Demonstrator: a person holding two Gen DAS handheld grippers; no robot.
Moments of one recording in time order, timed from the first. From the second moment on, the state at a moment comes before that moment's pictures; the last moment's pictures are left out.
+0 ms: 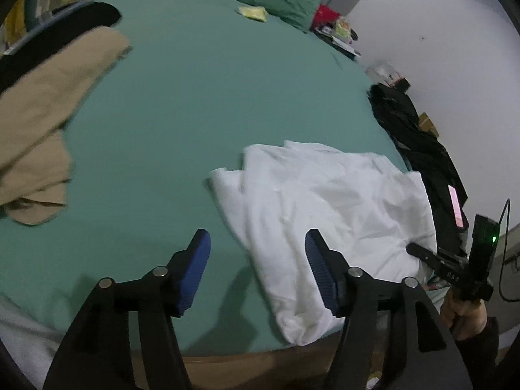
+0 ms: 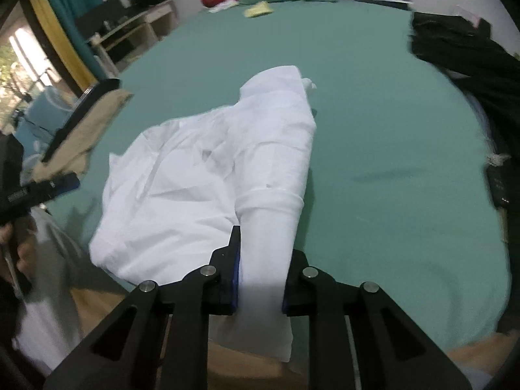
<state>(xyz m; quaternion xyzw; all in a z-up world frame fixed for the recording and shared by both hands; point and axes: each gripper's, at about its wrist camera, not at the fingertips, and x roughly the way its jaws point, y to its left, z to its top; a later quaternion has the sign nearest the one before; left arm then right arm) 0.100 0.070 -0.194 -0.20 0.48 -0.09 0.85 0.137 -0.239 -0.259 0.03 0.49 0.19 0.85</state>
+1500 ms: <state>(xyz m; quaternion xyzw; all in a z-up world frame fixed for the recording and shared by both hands) 0.146 -0.114 -0.231 -0.10 0.51 -0.18 0.84 0.158 -0.243 -0.278 0.15 0.44 0.23 0.86</state>
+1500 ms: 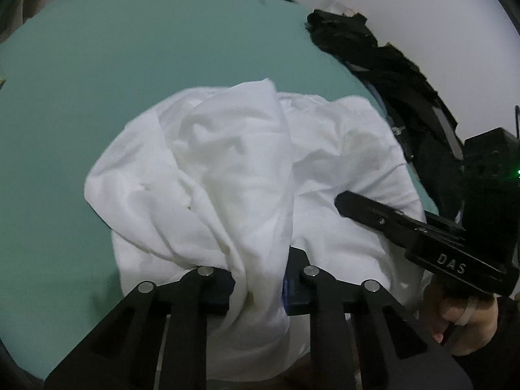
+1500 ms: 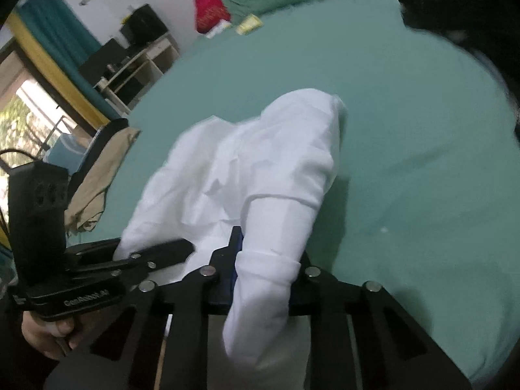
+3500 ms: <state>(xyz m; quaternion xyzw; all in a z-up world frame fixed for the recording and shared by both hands) 0.163 0.226 -0.179 -0.14 0.46 0.06 0.87 0.219 -0.057 -0.262 0.09 0.52 0.25 0.81</state>
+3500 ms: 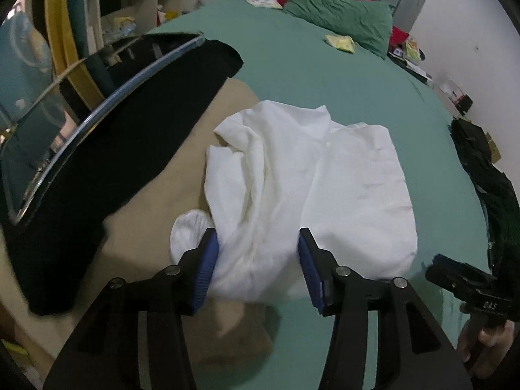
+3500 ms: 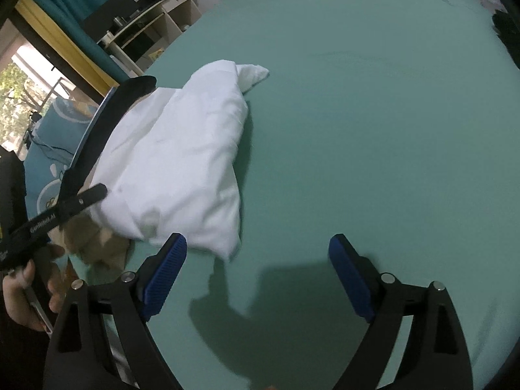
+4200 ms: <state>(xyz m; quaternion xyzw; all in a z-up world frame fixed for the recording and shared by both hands) 0.057 0.099 -0.133 -0.14 0.42 0.02 0.89 0.130 -0.166 -0.233 0.08 0.50 0.21 0.84</state>
